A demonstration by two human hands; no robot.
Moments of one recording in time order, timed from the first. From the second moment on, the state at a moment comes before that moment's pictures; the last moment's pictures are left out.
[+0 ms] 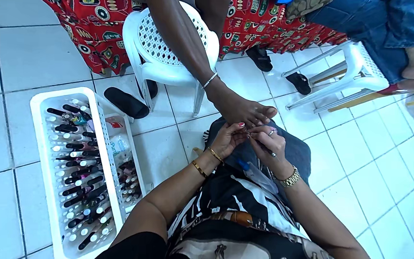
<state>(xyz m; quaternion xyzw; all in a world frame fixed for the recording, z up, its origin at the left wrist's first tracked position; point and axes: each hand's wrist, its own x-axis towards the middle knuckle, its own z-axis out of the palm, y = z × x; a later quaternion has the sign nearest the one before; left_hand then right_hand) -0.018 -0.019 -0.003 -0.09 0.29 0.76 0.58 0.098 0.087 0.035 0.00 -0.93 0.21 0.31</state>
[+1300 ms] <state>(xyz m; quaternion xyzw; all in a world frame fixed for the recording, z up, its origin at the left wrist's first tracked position) -0.020 -0.020 -0.004 -0.08 0.28 0.77 0.57 0.096 0.080 0.025 -0.08 -0.87 0.35 0.34</state>
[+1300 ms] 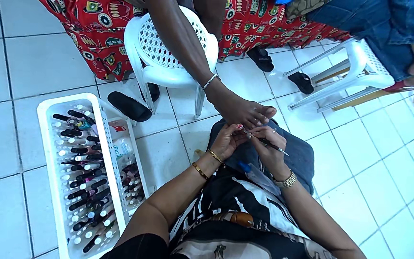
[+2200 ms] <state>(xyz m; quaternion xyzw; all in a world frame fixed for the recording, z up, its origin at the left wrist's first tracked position) -0.017 -0.018 -0.005 -0.08 0.29 0.78 0.55 0.042 0.075 0.054 -0.08 -0.77 0.59 0.22</state>
